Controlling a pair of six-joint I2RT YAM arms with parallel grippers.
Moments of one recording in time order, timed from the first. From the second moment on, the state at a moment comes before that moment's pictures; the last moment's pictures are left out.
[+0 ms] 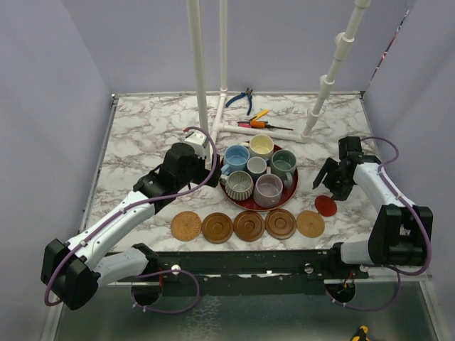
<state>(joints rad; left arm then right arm) -0.63 1.06 0.84 -0.29 -0.09 -0.25 -0.06 1.36 0.87 -0.78 0.00 0.53</state>
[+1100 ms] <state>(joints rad) -0.63 1.06 0.83 -0.29 -0.09 -0.25 -0.02 1.50 0.79 -0.52 -0.11 0.72</state>
